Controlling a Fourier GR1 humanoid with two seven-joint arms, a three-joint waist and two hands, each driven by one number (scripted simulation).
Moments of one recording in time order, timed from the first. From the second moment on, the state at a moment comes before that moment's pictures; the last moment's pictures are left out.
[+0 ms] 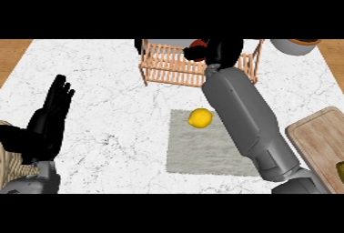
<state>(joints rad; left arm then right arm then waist) -0.09 0.16 0.04 -1.70 -0.01 0.15 0.18 -1.06 0.00 0.05 -0.76 0.91 -0.68 0.81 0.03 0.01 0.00</state>
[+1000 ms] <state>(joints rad) -0.08 0.16 0.08 -1.68 -0.01 0.15 0.18 -1.00 -0.06 -0.04 -1.05 0.83 -0.74 0.78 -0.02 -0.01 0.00</state>
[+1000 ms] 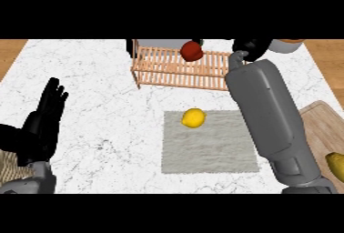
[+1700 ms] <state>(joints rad) -0.05 0.16 0.09 -1.71 -0.01 0.14 0.18 -0.47 -0.23 -0.07 -1.89 0.73 -0.45 0.98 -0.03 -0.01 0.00</state>
